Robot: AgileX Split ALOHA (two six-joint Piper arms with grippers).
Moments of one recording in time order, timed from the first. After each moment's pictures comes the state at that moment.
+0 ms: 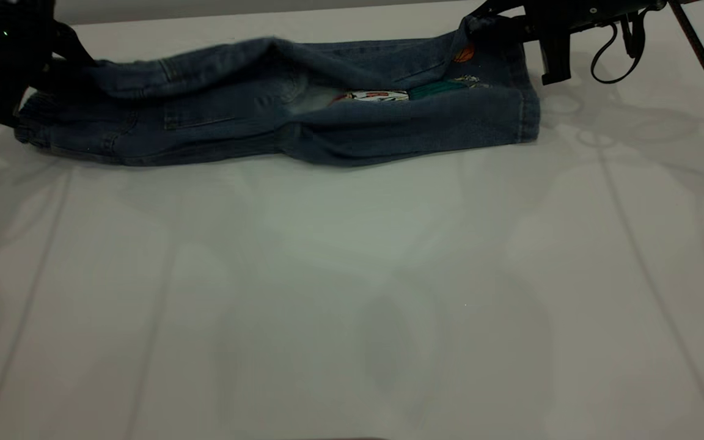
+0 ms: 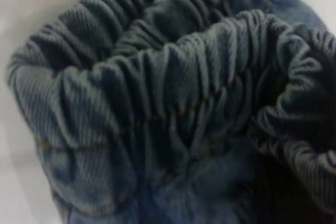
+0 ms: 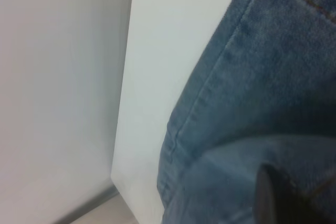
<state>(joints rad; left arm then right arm) 0.11 2.19 -1.26 -1.24 0.20 0.13 0.03 2.44 -1.52 1.80 0.66 -0.39</state>
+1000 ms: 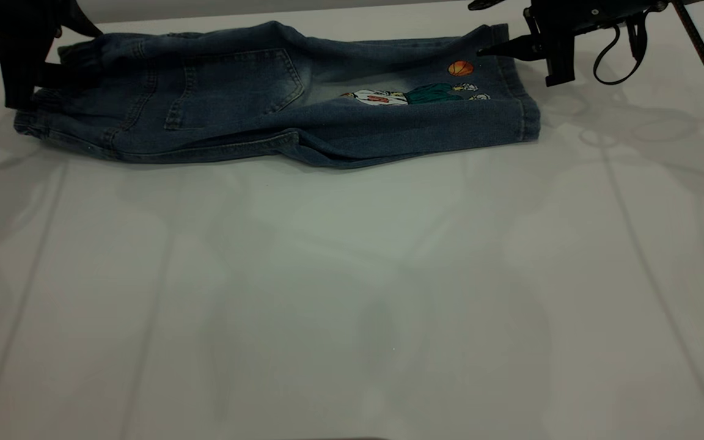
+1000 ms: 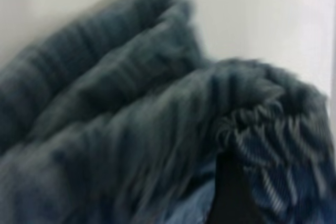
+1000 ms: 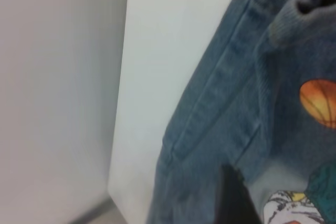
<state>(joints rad) 0.11 2.23 -1.32 -1.68 0.15 0.44 0.03 2.44 -1.52 1.80 0.63 -0.40</state>
